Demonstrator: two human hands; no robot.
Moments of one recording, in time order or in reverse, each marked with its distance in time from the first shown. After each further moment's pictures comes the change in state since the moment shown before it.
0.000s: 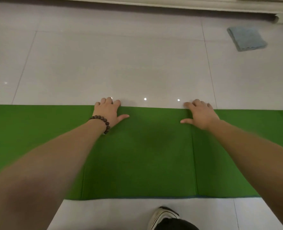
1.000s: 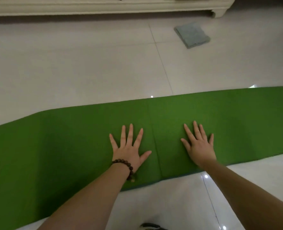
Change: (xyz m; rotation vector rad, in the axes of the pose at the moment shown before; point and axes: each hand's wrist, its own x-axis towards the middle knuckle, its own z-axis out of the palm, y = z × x) left_hand -0.040 0.185 0.029 -0.032 -0.205 0.265; right_hand -0.112 0.065 0.095 0.254 0.043 0.439
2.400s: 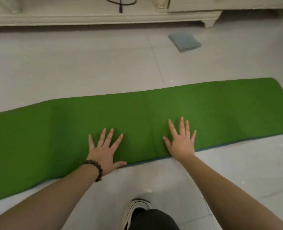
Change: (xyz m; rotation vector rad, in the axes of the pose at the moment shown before) left_hand -0.090 -0.045 0.016 0.151 -0.054 -0.040; right_hand -0.058 -0.044 0.001 0.085 0.139 -0.084
